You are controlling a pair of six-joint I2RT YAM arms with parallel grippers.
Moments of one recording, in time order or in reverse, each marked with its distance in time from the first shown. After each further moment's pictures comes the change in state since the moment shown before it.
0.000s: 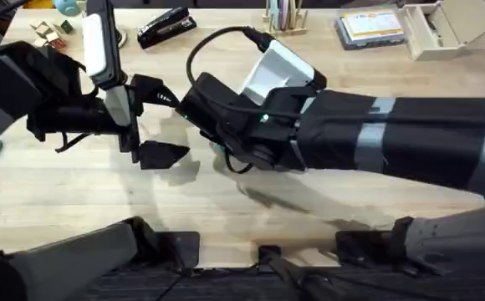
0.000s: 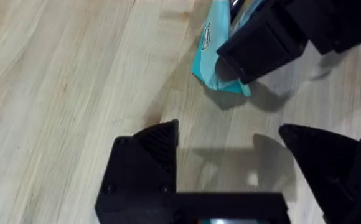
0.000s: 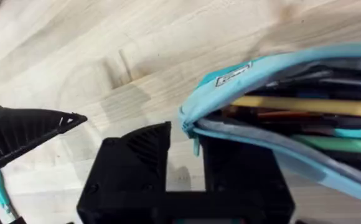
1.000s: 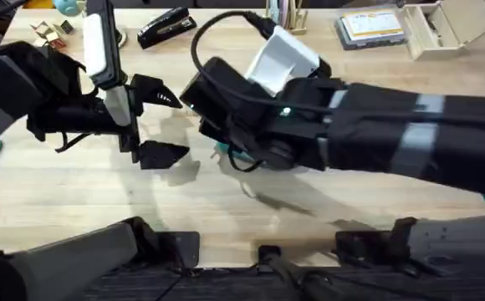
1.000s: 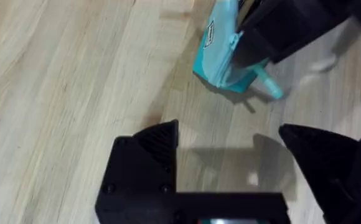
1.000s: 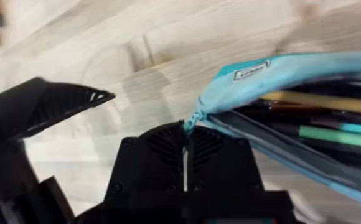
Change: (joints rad) left arm 0.000 0.000 0.000 0.001 0.000 0.000; right arm -0.004 -0.083 0.000 -0.010 -0.064 -0.074
